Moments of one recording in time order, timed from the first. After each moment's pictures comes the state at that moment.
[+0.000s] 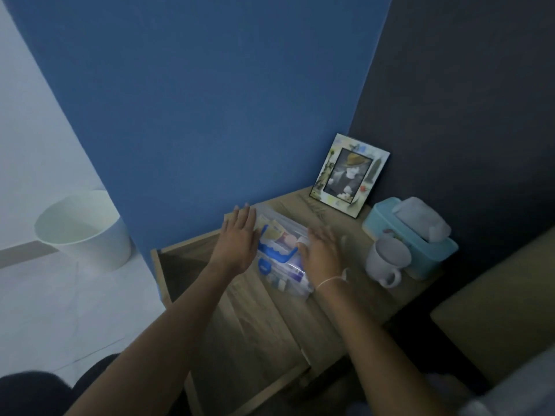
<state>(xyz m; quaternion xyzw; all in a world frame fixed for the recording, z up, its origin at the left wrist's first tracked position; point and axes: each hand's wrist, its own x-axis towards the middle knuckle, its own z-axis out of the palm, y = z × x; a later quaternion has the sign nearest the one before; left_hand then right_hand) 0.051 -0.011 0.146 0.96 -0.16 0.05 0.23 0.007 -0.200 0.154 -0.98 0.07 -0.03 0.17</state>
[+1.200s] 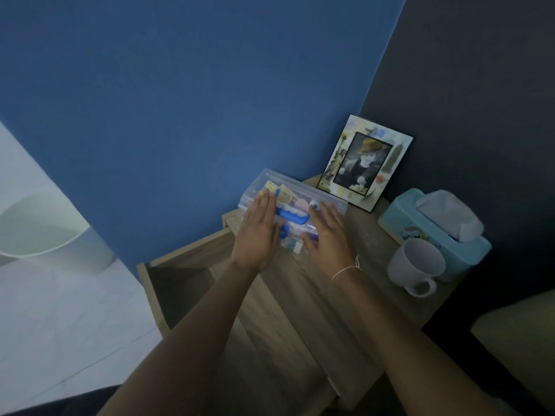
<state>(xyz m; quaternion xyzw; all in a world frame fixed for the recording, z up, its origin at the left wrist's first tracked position) 0.118 -0.033 0.113 0.92 -0.22 0.08 0.32 0.084 -0.205 0.112 -0.97 -0.02 -0.15 0.17</state>
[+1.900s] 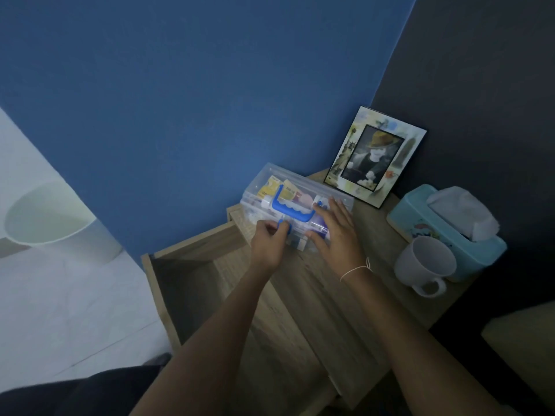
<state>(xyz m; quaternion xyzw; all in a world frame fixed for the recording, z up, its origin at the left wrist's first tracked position) 0.101 -0.060 0.096 0.73 0.11 -0.09 0.67 0.078 -0.213 0.115 -0.96 -0.04 -0.14 0.25</state>
